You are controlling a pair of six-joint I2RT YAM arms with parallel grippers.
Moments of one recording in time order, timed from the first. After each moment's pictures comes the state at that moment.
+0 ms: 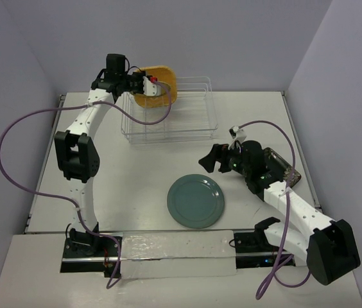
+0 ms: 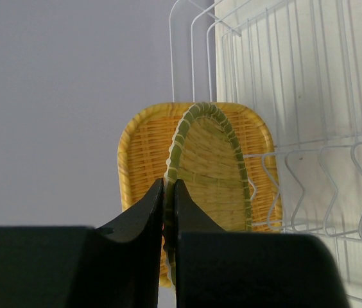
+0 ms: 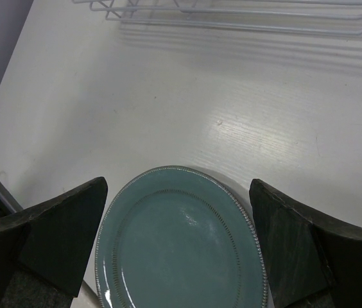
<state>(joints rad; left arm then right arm) -0.25 2.14 2.08 -0.47 0.73 1.40 0.38 0.99 0.52 0.08 -0.31 0.44</state>
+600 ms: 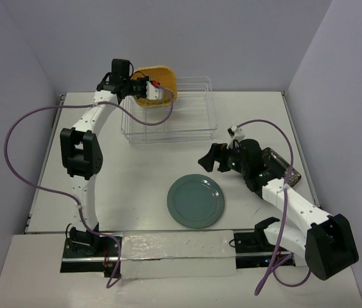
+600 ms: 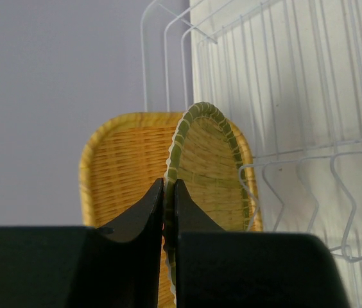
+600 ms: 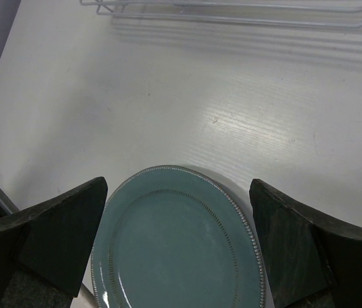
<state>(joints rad) -0.26 2.20 2.09 -0.47 0.77 1.41 0.38 1.04 0.53 0.08 -0.30 0.44</state>
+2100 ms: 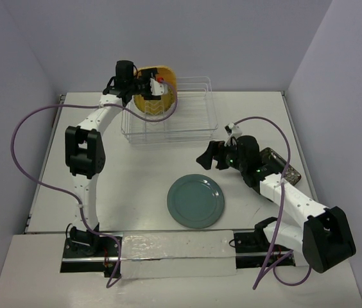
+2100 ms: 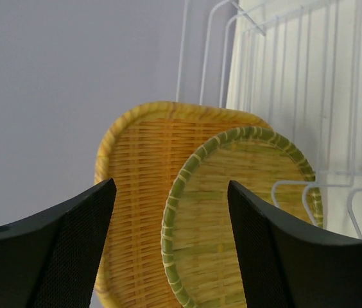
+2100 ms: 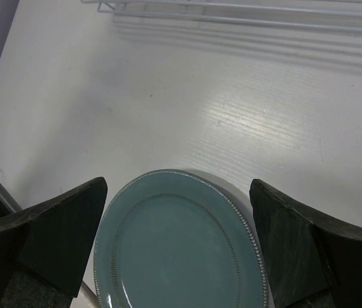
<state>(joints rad) -0.28 2.23 2.01 -0.17 0.65 1.20 0.38 1.10 0.58 0.07 -0.32 0.44</state>
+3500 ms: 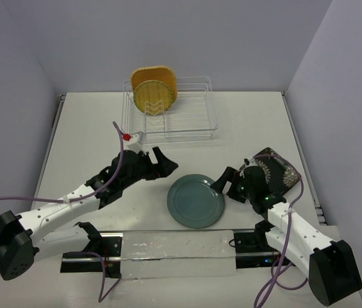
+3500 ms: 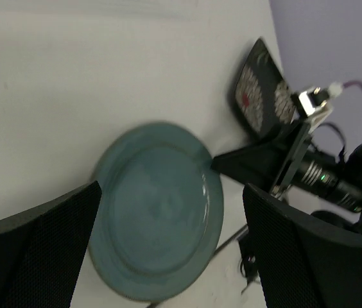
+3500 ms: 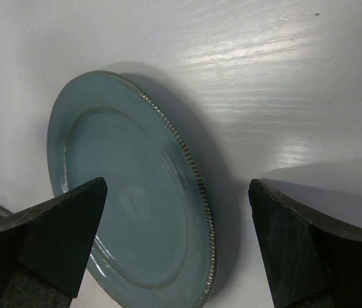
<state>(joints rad) -0.82 1.06 0.64 0.06 -0.07 -0.83 0.33 0.81 0.22 -0.14 -0.20 0.77</state>
